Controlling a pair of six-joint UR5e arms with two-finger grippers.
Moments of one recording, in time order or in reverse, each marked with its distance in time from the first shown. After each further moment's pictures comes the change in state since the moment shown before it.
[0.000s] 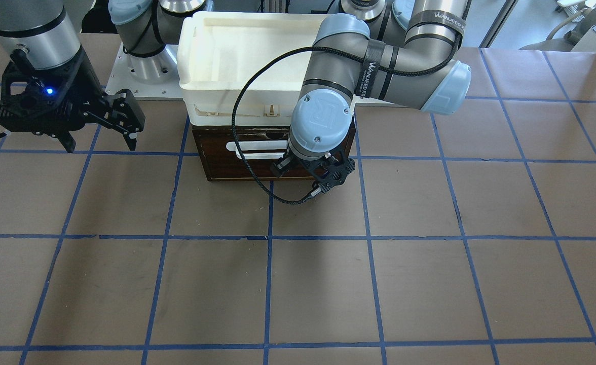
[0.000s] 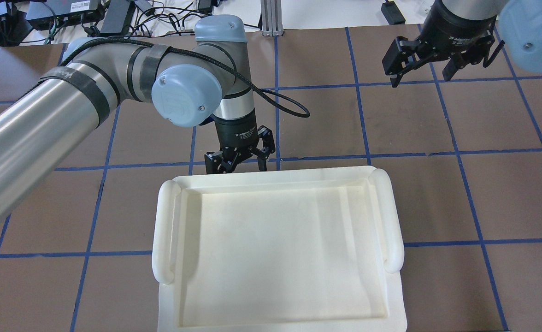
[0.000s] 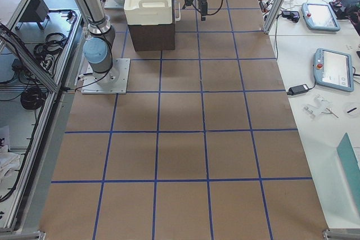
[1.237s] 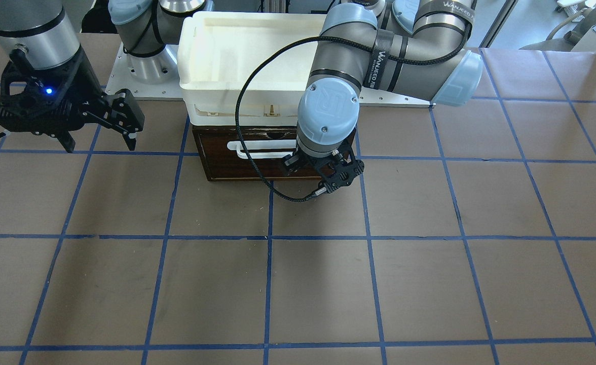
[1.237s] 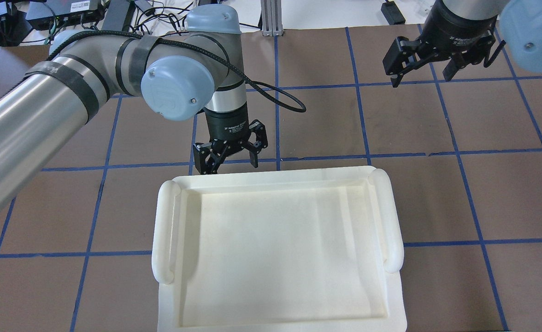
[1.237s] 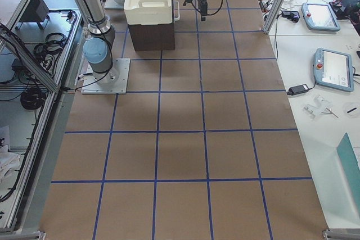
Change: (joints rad) left arm 0.023 0.023 0.032 0.009 0.088 0.179; right arm -0.001 -0.001 0.000 0.001 0.000 -0.001
